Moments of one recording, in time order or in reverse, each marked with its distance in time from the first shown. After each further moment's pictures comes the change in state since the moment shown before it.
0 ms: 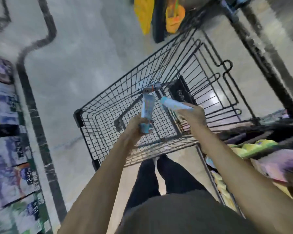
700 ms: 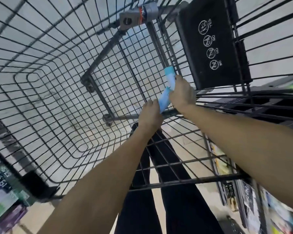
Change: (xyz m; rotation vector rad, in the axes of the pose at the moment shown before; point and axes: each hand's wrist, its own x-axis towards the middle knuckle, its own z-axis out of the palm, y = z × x) left_hand 0.276 -0.233 -0.003 1.351 0.088 0.053; right_hand 0.222 0.221 0.105 -1.098 -0.098 -0.124
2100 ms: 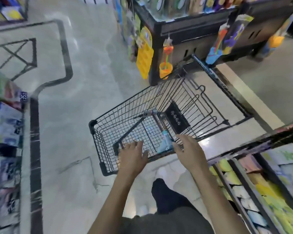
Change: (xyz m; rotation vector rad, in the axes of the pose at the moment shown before) left_hand -0.440 0.000 -0.189 0.195 0.511 0.188; right_hand -0.481 -0.017 -0.223 0.204 0.358 -0.351
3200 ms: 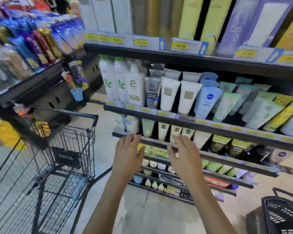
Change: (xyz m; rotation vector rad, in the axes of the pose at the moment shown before) left_hand -0.217 0.382 0.067 -0.095 0.207 1.151; right_hand -0.413 0.223 -0.144 -0.064 0.816 0.618
